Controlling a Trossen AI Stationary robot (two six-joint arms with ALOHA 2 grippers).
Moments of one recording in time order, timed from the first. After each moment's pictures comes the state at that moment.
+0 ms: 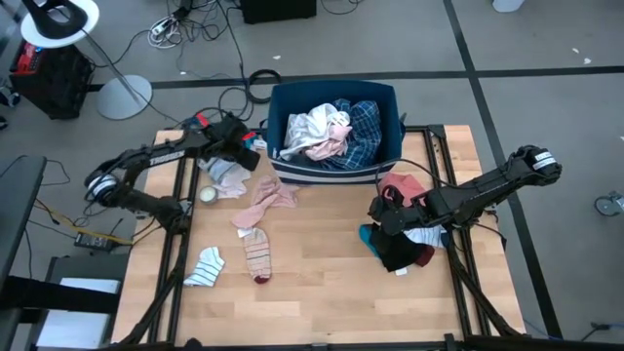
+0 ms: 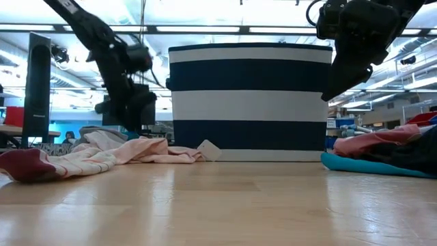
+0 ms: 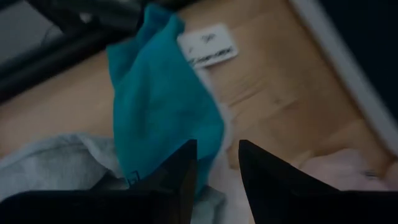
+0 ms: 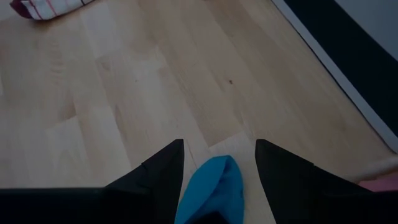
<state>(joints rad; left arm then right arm) 0.80 1.36 0.78 -0.48 -0.10 -0.24 0.31 1.19 0.76 -0.51 0.40 0.65</state>
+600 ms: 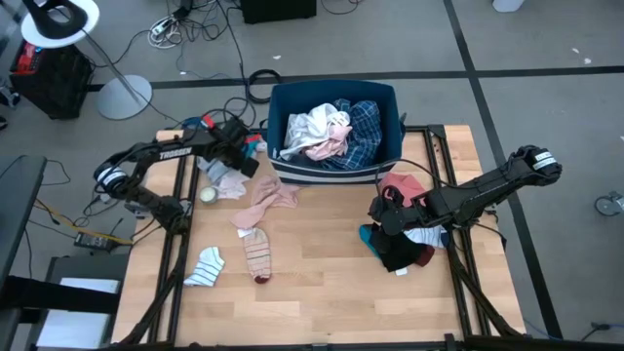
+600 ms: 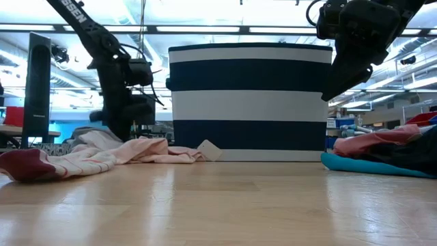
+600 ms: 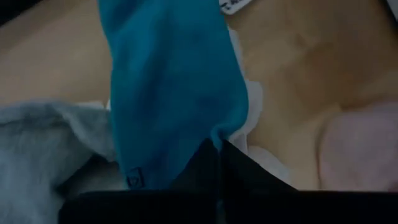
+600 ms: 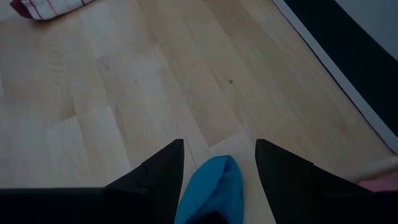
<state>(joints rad) 0.81 1.43 0.78 -0.57 -0.05 -0.21 0.31 1.19 0.76 -0.51 0.40 0.65</state>
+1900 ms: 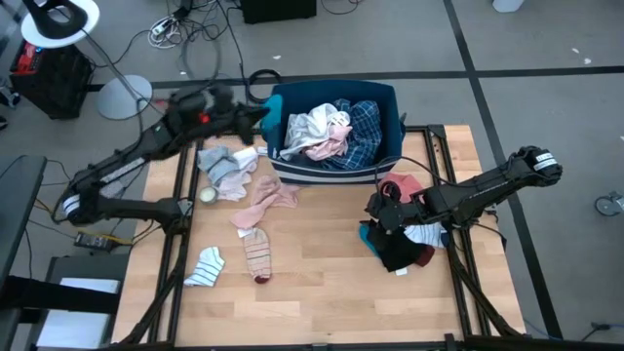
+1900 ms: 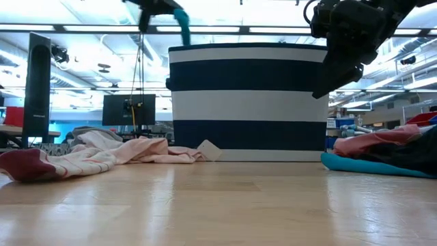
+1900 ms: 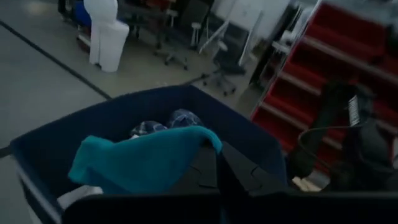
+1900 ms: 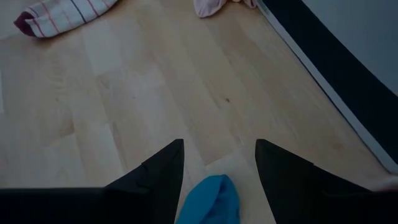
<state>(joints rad) 0.57 1.09 1.17 -0.21 0.14 -0.37 0.27 1.19 0.75 -0.46 0.40 0.60</state>
